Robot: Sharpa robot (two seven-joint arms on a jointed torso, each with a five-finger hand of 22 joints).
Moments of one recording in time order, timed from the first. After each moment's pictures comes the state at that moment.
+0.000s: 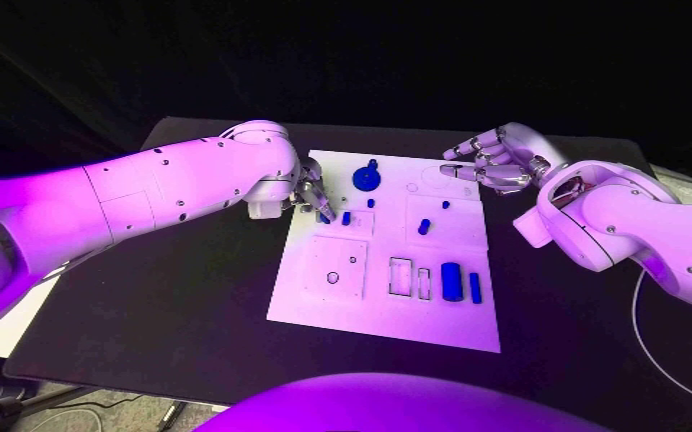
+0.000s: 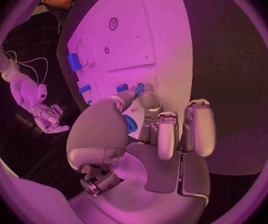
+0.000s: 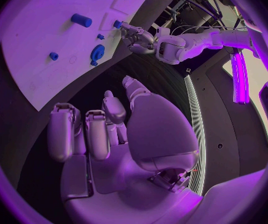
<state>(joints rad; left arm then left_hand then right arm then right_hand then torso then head) 1.22 -0.68 -0.02 1.34 -1.08 0.29 -0.65 1.07 -0.07 0.57 0.07 0.05 0.95 0.03 0.65 0.55 1.30 -0.04 1.01 0.80 1.46 -0.09 1.57 1.31 0.05 1.47 0.02 1.42 1.31 1.15 -0.91 0.03 1.66 -0.95 -0.40 -0.11 1.28 -0.09 0.13 0.14 0.31 0.99 0.14 0.07 0.07 1.34 0.05 1.09 1.23 1.46 -0.02 1.48 1.31 0.07 1.41 0.09 1.42 1.24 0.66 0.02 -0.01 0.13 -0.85</state>
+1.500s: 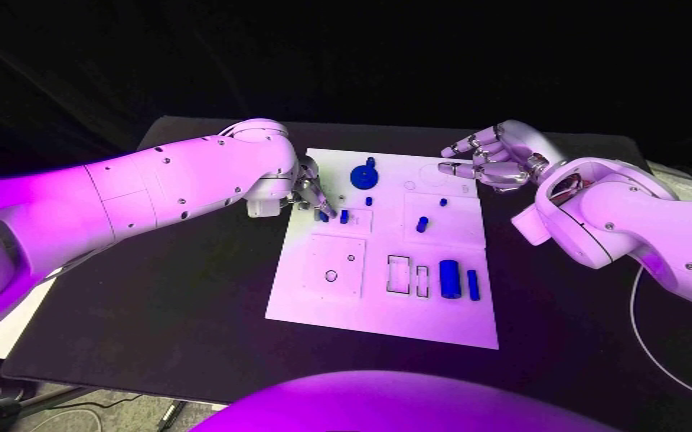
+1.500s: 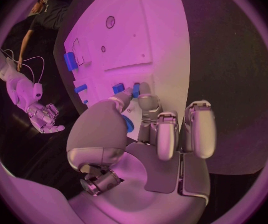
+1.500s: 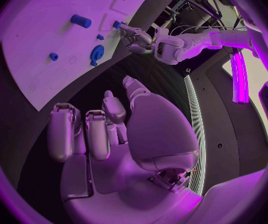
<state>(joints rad) 1.22 -0.67 -0.02 1.32 -1.08 0.29 -0.68 1.00 -0.10 0.44 0.14 0.05 0.97 0.02 0.66 0.52 1.32 -0.05 1.03 0.82 1.47 -0.09 1.57 1.31 0.04 1.47 0.02 1.45 1.31 1.15 -0.91 0.03 1.66 -0.95 -0.40 -0.11 1.28 -0.09 0.13 0.14 0.31 0.99 0.14 0.07 0.07 1.34 0.05 1.09 1.23 1.46 -0.02 1.48 1.31 0.07 1.41 0.09 1.42 1.24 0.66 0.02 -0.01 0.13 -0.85</state>
